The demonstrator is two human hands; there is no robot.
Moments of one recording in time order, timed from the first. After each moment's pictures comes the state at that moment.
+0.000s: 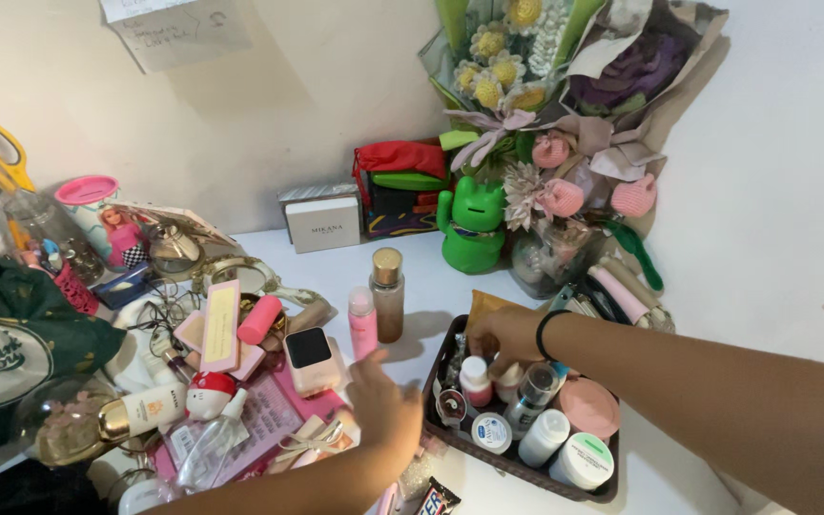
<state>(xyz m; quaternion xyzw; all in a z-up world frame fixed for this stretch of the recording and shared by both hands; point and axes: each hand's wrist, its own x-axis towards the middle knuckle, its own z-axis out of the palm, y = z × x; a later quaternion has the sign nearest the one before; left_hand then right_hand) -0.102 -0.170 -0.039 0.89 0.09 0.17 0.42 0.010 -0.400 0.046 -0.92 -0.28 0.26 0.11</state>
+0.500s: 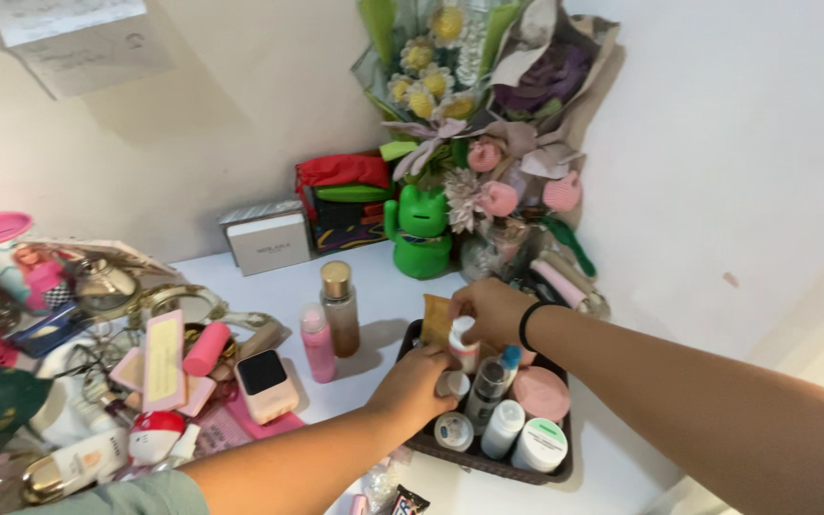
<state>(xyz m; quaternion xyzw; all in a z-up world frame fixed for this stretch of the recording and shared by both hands) -0.082 -0.207 0.031 0.84 -0.38 0.00 0.39 -0.023 -0.416 0.099 -0.96 -0.17 0.08 0.20</state>
